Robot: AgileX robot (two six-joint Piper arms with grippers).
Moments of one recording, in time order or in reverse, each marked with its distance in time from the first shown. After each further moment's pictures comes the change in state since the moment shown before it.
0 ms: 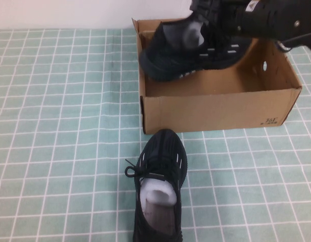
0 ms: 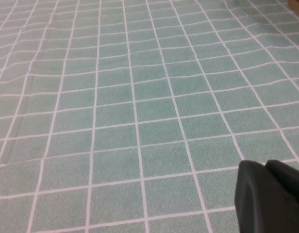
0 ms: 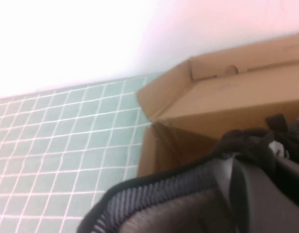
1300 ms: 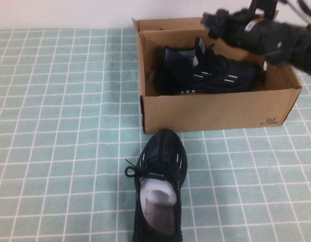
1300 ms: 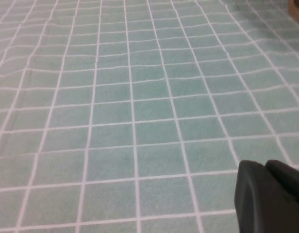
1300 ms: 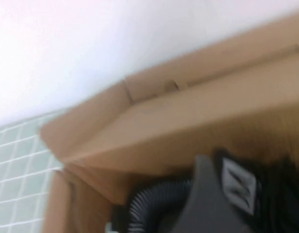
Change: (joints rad) right arm -0.057 0.091 0.000 0.030 -0.109 -0.133; left arm 0.000 0.000 0.000 0.000 -0.006 -0.050
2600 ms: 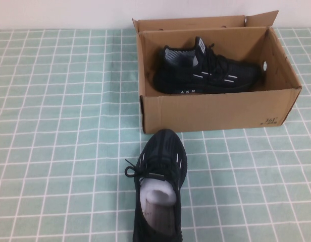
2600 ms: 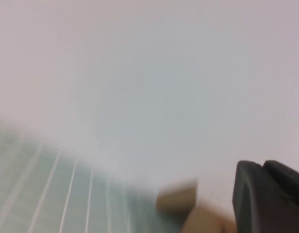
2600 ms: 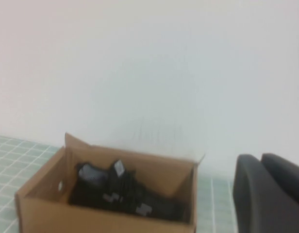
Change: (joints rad) right arm 0.074 -1.700 0.917 -0.680 0.533 0.141; left arm 0.000 0.000 -0.160 -0.018 -0.349 -0.553
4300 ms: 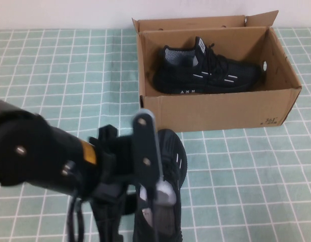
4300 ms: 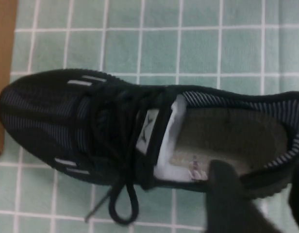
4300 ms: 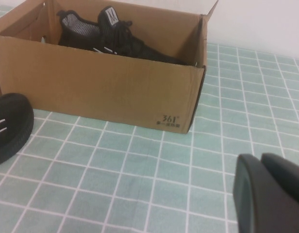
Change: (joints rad) right arm 0.000 -0.071 0.315 -0.017 0.068 0.002; left arm -0.693 1.283 -0.840 -0.247 0.825 1.455
